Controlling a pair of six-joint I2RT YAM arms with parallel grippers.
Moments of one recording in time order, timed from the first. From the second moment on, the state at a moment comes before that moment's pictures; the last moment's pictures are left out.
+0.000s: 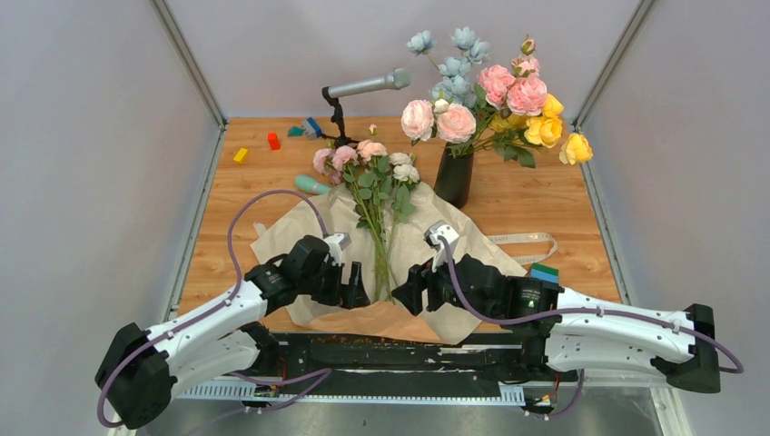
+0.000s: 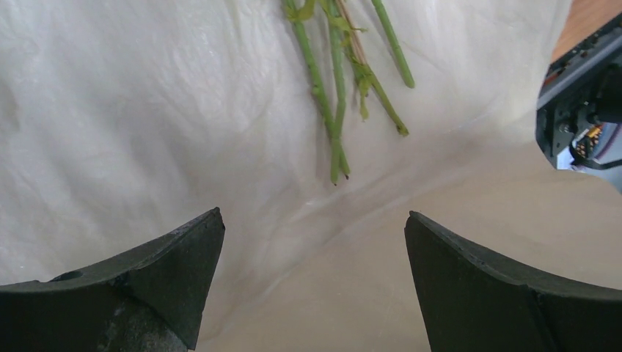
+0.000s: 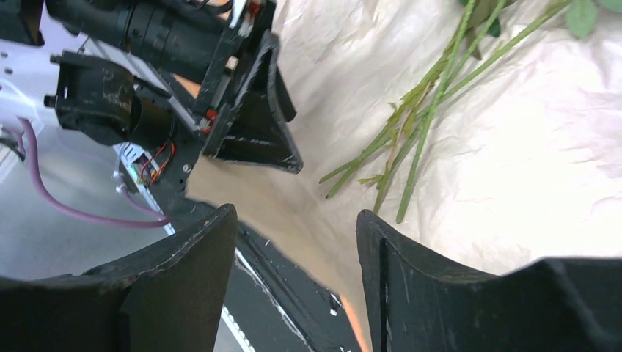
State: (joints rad) left arm -0.72 0.95 0.47 -0.40 0.27 -0.57; right arm 1.29 0.89 0.76 -0.32 0.27 0.56
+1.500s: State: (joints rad) left arm -0.87 0.90 0.44 -0.64 0.30 -0.62; right arm 1.48 1.21 0.54 -0.33 -0.05 0.82
